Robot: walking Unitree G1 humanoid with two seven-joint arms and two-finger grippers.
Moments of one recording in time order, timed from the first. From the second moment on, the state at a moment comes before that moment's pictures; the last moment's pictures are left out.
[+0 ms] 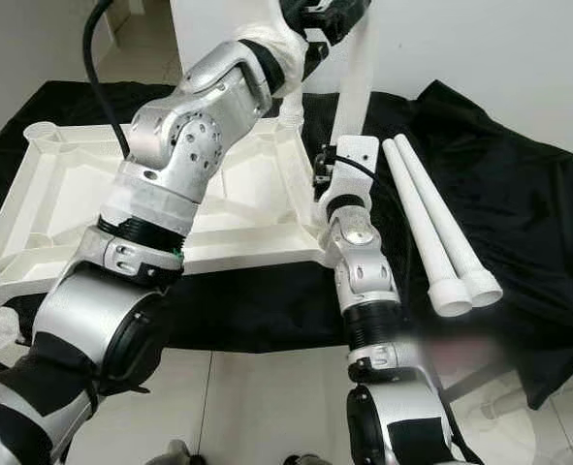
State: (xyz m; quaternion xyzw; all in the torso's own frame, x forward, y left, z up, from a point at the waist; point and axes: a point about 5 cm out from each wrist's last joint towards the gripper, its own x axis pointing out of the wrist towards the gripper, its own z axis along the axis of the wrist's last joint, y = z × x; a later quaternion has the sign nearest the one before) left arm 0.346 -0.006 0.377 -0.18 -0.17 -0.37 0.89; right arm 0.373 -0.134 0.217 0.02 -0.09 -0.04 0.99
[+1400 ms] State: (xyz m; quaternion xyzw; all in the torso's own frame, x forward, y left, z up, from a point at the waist) left arm 0.330 0.072 0.210 -0.02 -0.06 -0.28 0.96; right arm 0.331 -0.170 0.169 0.00 -0.14 0.08 0.99
